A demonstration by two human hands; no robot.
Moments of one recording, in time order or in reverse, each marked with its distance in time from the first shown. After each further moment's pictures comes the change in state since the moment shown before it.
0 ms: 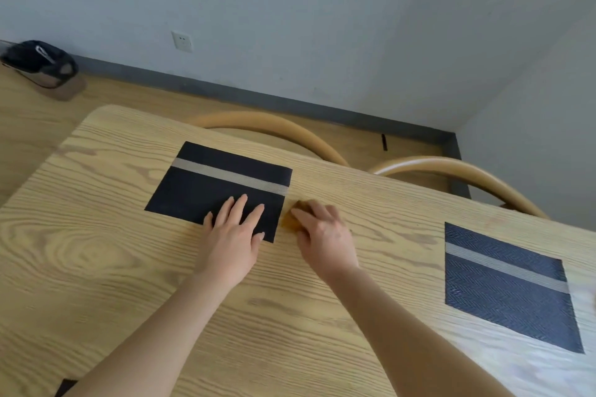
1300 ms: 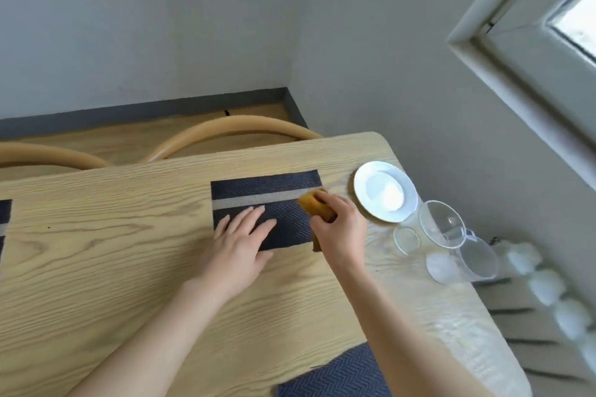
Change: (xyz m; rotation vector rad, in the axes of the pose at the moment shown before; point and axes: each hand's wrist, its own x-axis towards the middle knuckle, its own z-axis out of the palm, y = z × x) left_hand -0.038 0.351 0.057 -0.058 -0.212 0.701; right_hand -0.212 0.250 -0.169 0.341 0.442 0.934
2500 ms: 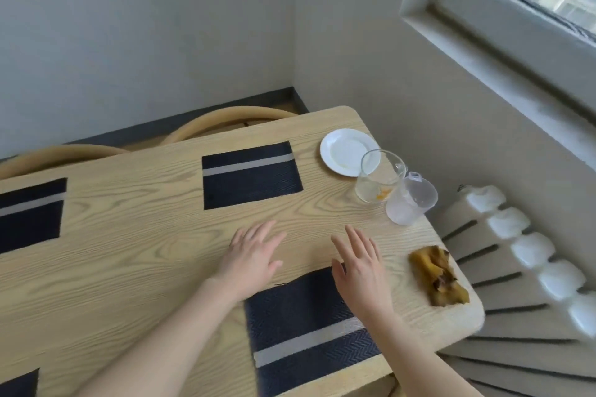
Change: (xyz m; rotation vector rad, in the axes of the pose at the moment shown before) left_hand -0.085 0.131 0.033 0.175 -0.161 -0.016; right_hand -0.132 0.158 -0.099 -0.489 -0.115 -0.332
